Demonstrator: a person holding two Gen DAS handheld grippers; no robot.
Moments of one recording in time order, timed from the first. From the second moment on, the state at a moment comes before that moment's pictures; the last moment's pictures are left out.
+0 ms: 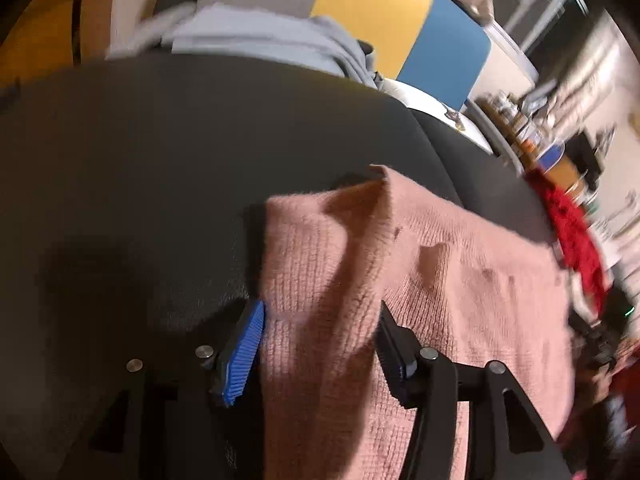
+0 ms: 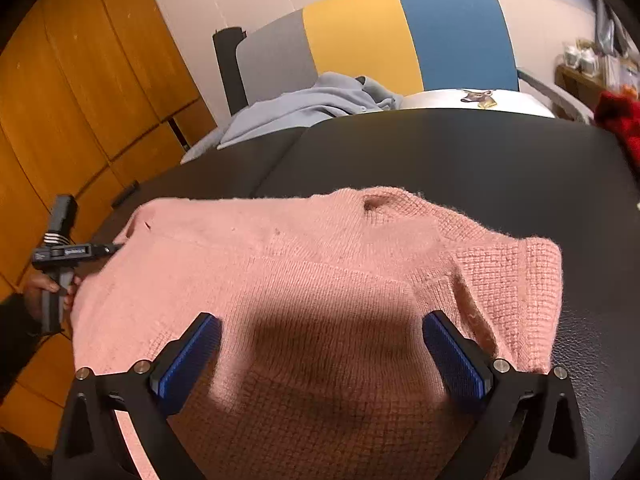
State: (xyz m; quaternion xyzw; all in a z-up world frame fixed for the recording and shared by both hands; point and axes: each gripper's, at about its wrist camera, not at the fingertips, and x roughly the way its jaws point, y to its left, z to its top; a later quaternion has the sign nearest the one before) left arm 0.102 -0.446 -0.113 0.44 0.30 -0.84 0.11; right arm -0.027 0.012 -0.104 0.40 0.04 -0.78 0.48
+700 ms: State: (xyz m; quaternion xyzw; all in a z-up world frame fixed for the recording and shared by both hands) left arm 0.094 -0.422 -0.108 0.46 0.25 -0.85 0.07; right arm -0.038 0.007 -0.105 0.40 0.02 -0.78 0.49
